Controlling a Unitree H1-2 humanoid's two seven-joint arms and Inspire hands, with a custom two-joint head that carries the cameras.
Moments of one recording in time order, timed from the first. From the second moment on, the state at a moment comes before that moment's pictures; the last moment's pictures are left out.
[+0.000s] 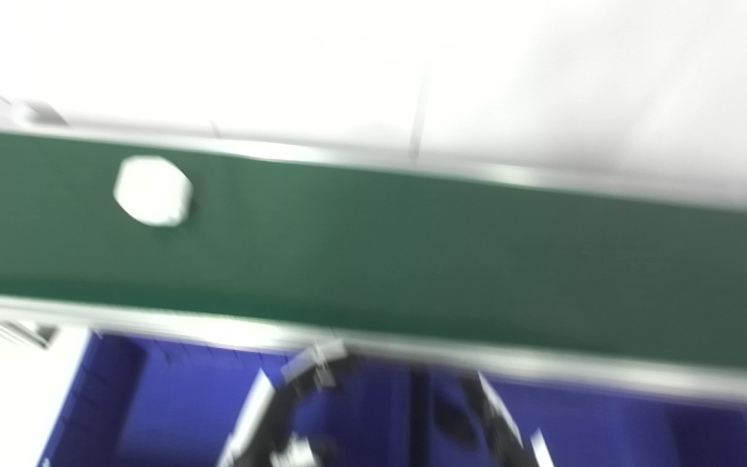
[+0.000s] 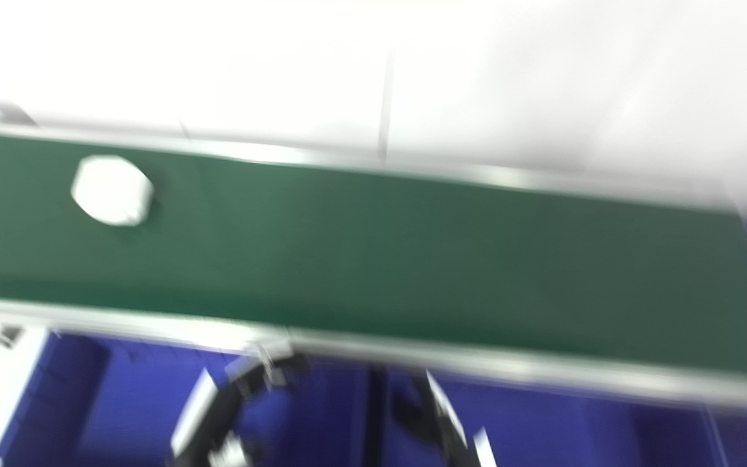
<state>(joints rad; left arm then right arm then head) 0.50 0.12 -0.43 -0.09 0.27 -0.43 0.07 0.56 -0.19 0.36 -0.06 -0.11 -0.41 -0.05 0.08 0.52</state>
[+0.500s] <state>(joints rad) 0.33 0.25 -0.64 -0.01 0.32 -0.43 0.31 0.47 -0.24 0.40 -0.04 -0.09 -0.41 -0.10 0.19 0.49</state>
